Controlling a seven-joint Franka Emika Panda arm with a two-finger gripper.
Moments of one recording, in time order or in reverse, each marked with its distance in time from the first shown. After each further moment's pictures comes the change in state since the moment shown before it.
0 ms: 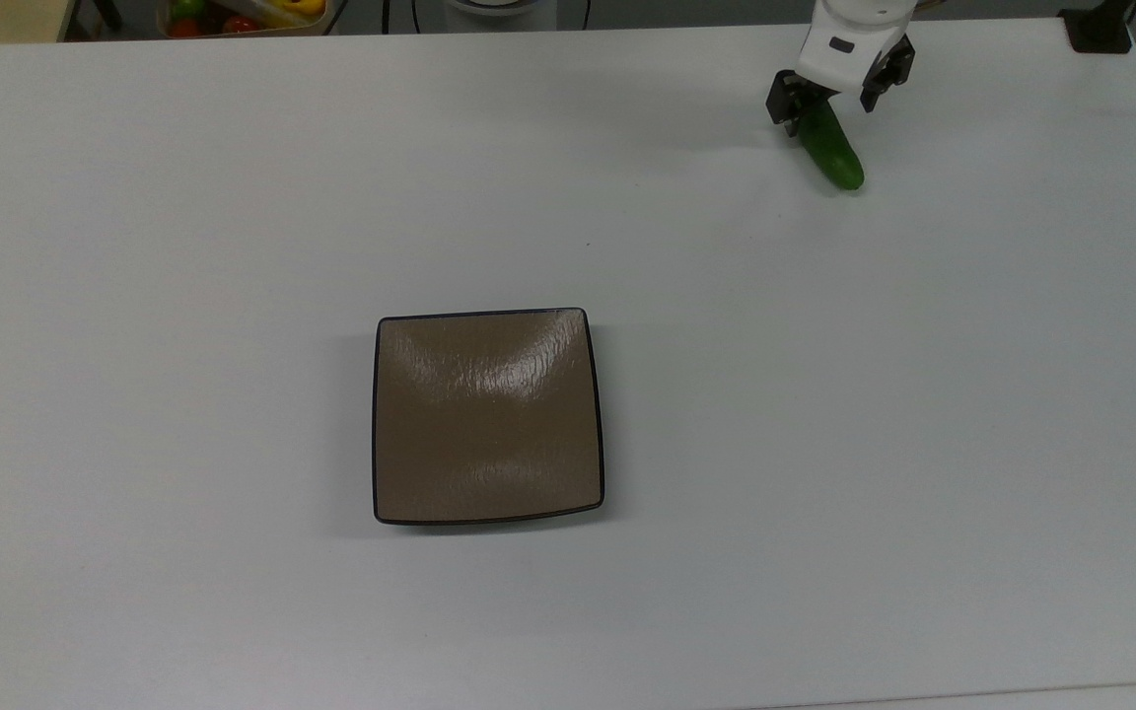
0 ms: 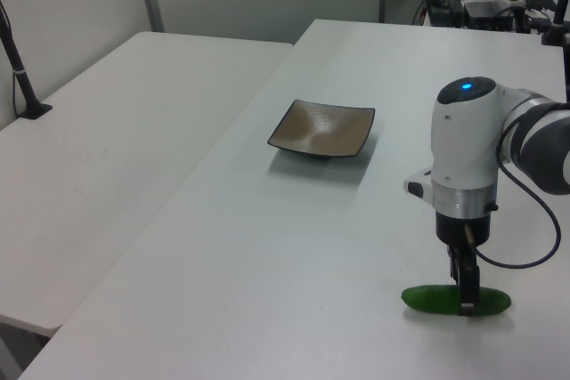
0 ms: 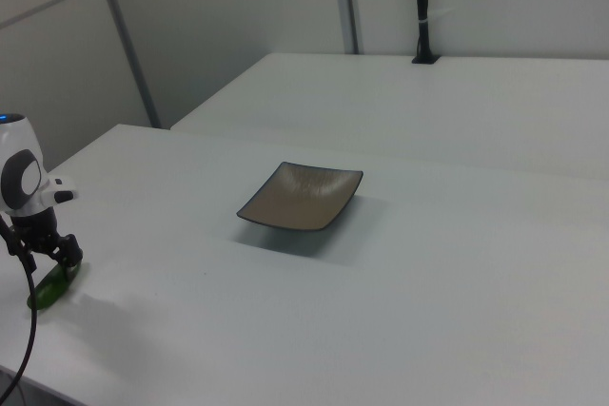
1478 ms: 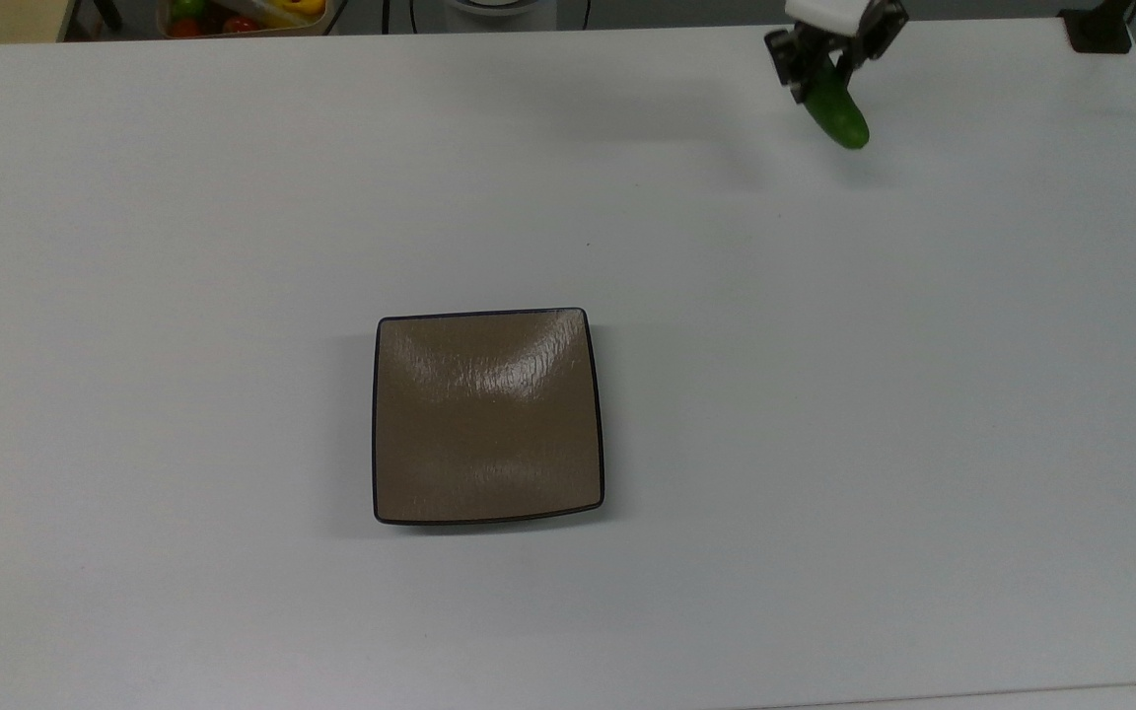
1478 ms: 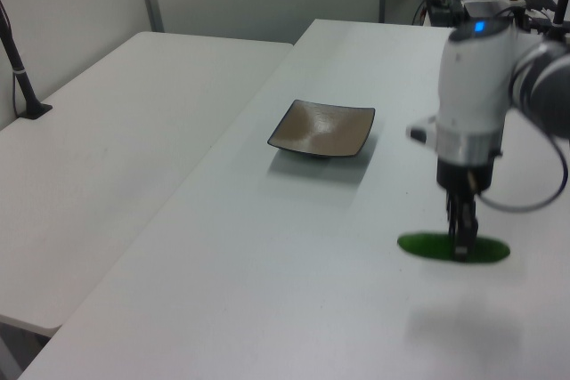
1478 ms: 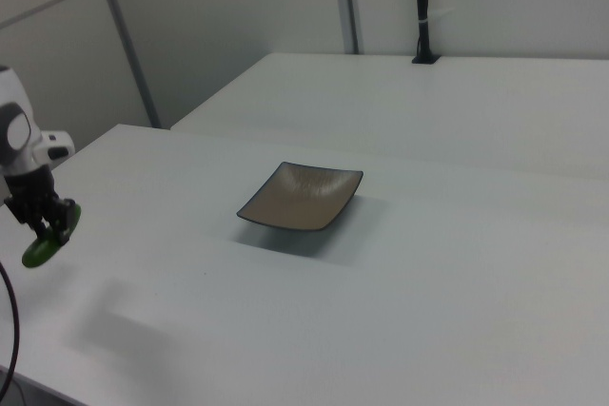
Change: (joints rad) arm -0.058 -0.165 -0.004 0.025 -0.037 -0.148 0.001
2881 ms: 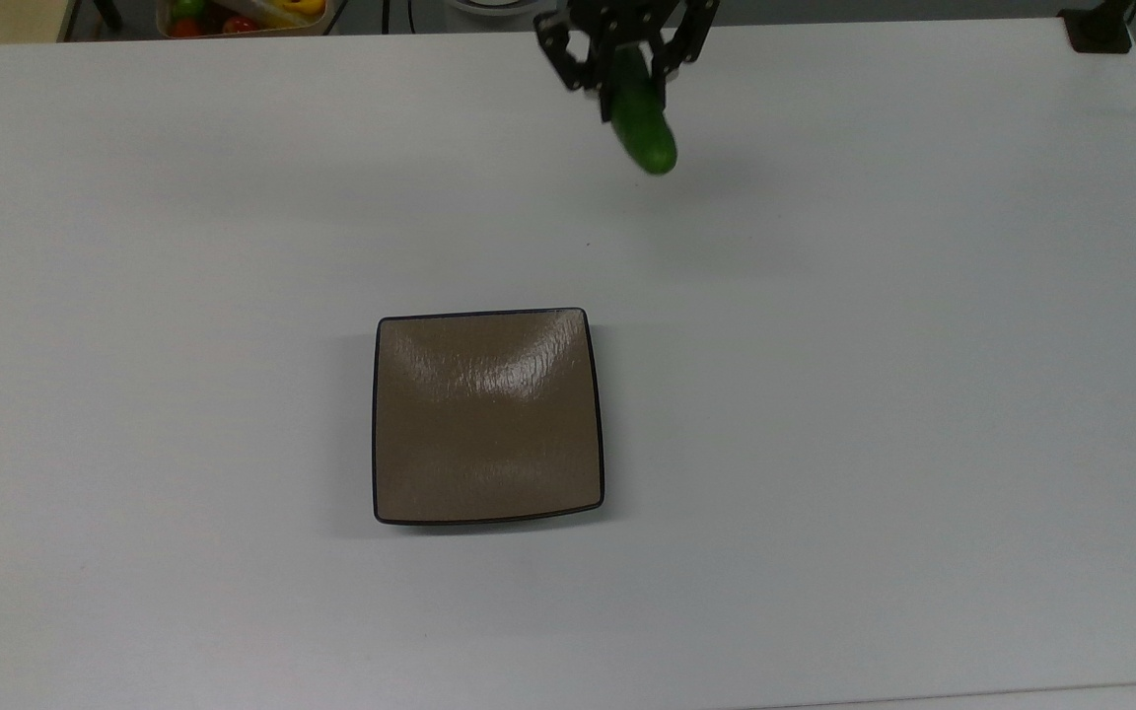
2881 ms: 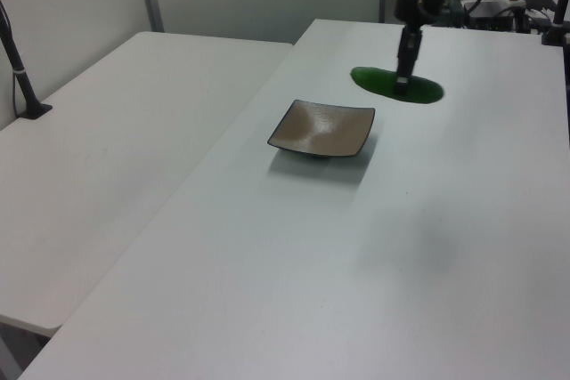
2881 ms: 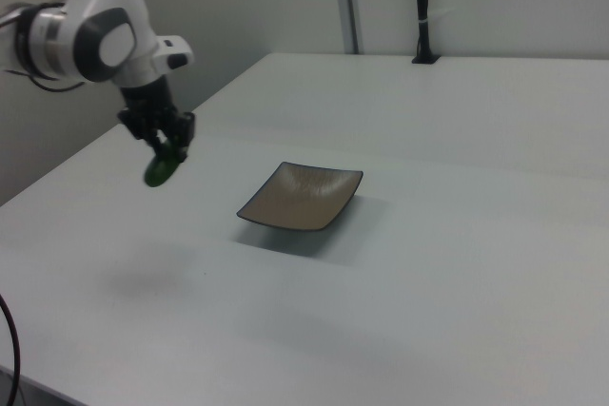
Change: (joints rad) arm -0.132 -0.043 -0.334 0.260 0.003 -0.168 -0.373
